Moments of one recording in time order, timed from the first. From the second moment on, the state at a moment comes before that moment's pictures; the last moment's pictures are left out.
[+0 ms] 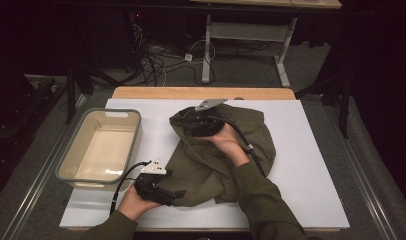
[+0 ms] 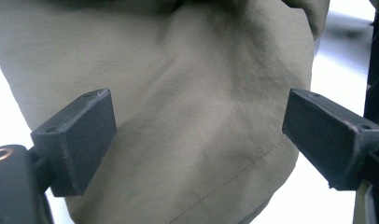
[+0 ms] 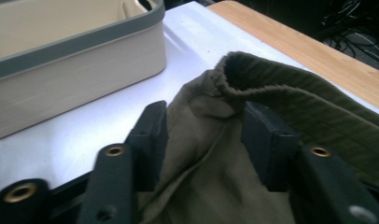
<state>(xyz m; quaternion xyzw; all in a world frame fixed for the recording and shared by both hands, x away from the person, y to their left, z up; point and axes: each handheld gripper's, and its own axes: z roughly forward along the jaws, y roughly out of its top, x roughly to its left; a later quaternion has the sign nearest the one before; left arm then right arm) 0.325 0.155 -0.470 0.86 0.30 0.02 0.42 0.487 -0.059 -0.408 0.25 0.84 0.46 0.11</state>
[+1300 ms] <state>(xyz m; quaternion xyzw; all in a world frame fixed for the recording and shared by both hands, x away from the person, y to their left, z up) 0.326 0.158 -0.467 0.85 0.32 0.02 0.43 0.430 -0.211 -0.402 0.33 0.83 0.43 0.13</state>
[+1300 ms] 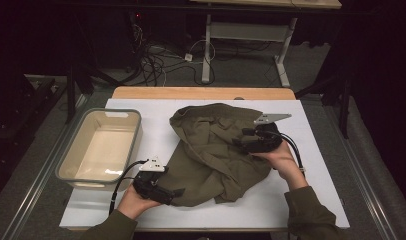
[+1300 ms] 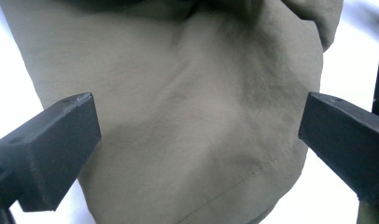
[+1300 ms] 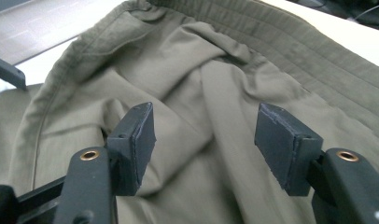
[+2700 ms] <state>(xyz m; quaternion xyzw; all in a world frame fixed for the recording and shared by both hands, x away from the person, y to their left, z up) 0.327 0.155 -0.472 0.85 0.32 0.01 0.42 0.369 -0.286 -0.468 0.40 0.84 0.34 0.13</state>
